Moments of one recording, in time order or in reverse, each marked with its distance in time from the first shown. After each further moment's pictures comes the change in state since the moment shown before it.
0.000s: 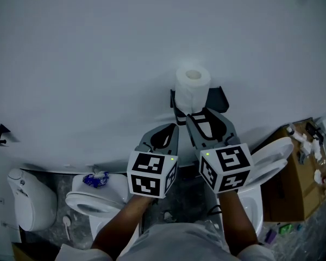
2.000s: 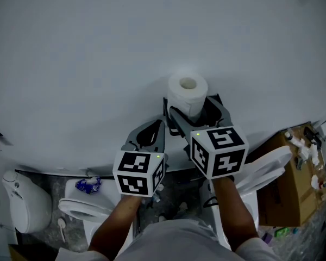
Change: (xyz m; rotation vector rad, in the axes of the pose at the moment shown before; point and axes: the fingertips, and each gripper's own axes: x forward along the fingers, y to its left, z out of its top) left arm 0.034 0.039 0.010 -0.017 -0.034 0.076; right arm 0.060 -0.031 0.010 0.030 0.071 0.009
